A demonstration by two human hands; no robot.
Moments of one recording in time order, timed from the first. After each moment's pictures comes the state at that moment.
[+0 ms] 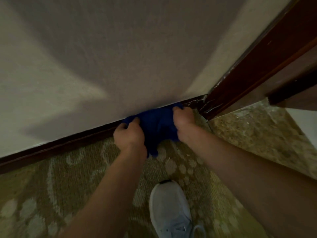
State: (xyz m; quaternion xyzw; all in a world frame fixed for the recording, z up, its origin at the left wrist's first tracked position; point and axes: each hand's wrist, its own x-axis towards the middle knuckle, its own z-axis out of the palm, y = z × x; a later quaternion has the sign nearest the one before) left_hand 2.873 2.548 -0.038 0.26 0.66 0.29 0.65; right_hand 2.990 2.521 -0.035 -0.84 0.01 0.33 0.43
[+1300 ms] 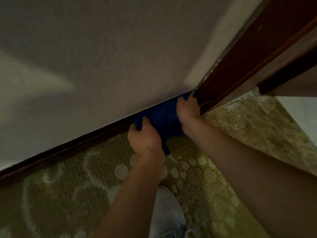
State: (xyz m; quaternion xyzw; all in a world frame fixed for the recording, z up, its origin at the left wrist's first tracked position) left_hand 2.941 2.520 -0.057 0.23 0.64 0.29 0.68; right_hand 3.044 2.511 -0.044 -0.88 -0.02 0.28 0.38
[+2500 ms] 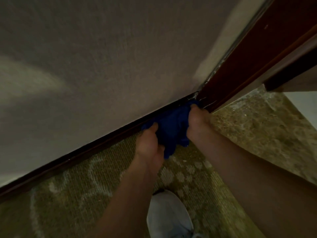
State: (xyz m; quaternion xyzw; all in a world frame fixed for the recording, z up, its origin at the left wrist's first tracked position) left_hand 2.934 2.532 -0.061 0.12 0.49 0.15 0.85; right_hand 3.061 2.496 -0.068 -0.74 0.20 0.29 0.57
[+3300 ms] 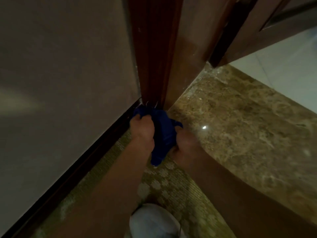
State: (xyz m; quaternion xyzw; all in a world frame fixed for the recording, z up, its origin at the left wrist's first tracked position) left_hand 3.046 2.492 -0.054 0.45 0.51 0.04 0.73; right_hand 3.065 2.403 -0.082 -0.57 0.36 0.35 0.65
